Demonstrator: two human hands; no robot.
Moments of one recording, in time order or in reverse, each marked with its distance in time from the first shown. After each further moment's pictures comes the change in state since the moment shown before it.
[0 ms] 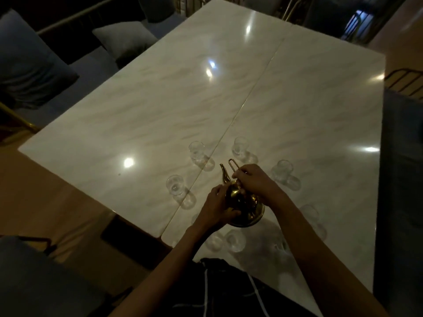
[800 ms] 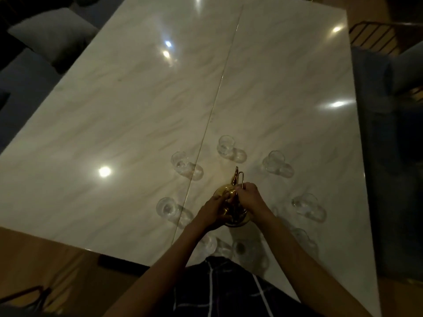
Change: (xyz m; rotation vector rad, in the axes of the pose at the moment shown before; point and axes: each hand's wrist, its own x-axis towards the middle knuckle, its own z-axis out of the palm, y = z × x) left_hand 0.101 -0.053 -0.013 0.264 -0.425 0.023; right_hand 0.071 0.047 0.043 0.334 0.273 0.420
